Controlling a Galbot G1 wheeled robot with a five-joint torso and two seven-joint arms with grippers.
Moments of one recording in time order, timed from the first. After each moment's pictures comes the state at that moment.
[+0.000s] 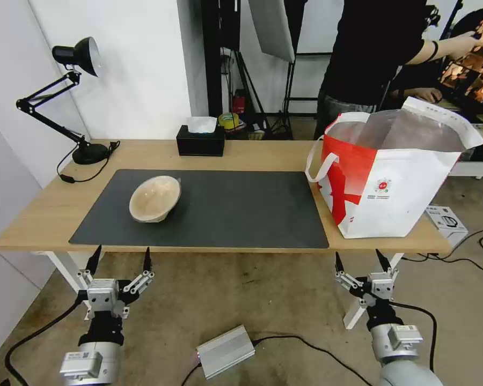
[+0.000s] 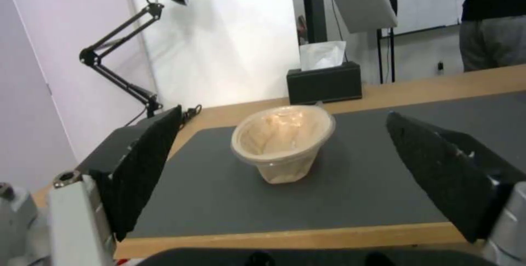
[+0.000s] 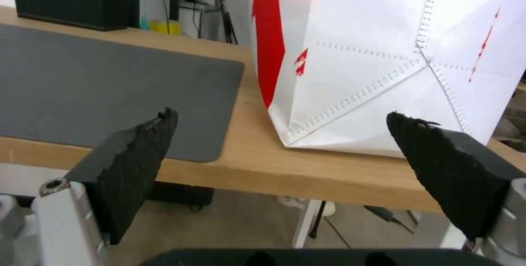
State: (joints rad) left arm 1.82 -1.53 -0.67 -2.31 0.06 -0.16 -0.01; right arm -1.66 1.07 0.44 2.04 0.19 0.18 0.35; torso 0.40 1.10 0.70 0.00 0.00
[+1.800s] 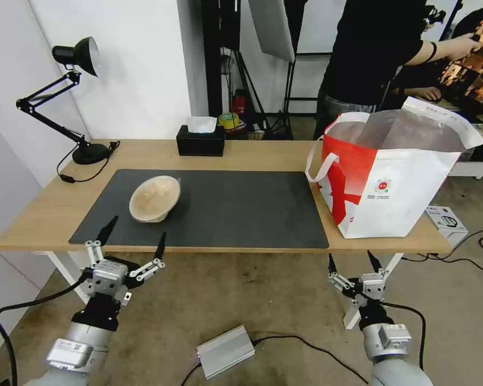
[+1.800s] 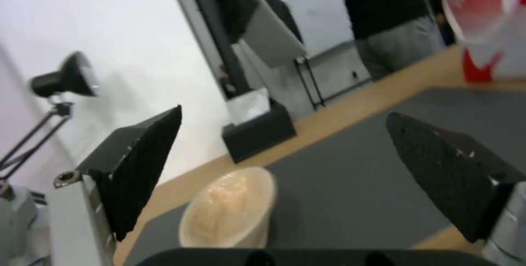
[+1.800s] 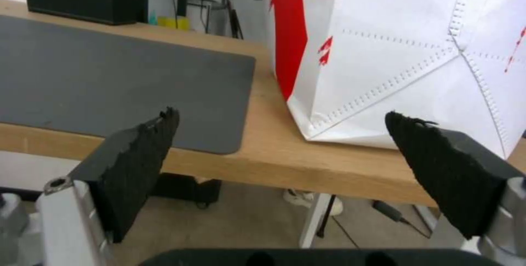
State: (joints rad) left arm 1.77 -1.18 -0.70 -2.33 0.02 -0.19 0.07; right arm -1.62 1.06 0.39 2.01 0.18 0.18 0.36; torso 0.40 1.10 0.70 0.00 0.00
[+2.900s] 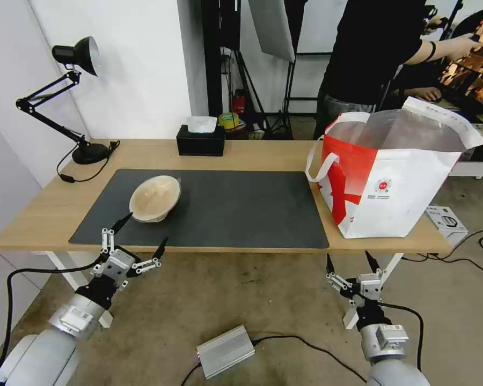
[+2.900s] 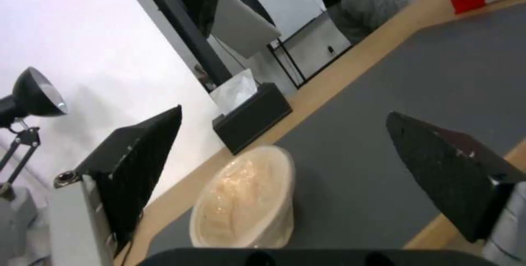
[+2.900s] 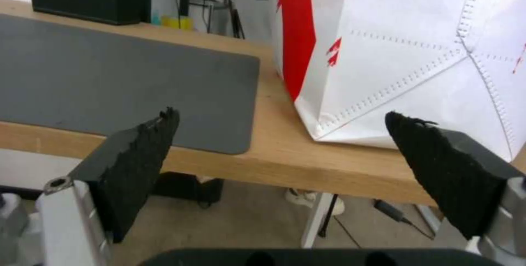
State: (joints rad) left arm 1.61 -0.95 -0.70 -2.13 -0.01 -0.21 0.11; right arm -1.62 1.08 0.38 2.02 0.17 0.17 0.36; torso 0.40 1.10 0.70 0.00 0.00
